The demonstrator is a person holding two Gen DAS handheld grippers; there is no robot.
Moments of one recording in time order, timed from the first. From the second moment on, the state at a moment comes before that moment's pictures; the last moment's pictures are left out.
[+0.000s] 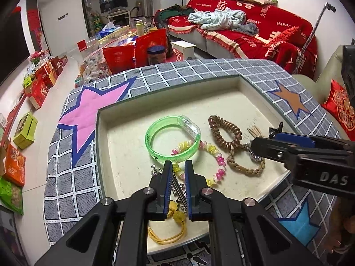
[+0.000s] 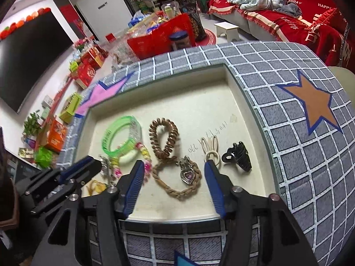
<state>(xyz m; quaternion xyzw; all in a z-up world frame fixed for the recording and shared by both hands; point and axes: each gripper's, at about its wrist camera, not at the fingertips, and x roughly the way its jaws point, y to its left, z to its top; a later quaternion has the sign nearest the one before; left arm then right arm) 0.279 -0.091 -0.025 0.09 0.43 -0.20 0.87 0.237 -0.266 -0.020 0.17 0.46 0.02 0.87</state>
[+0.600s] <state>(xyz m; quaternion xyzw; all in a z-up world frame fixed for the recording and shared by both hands) 0.265 -0.082 -0.002 0.13 0.39 -0.15 0.90 0.213 -0.287 0.006 0.19 0.43 0.00 0.88</state>
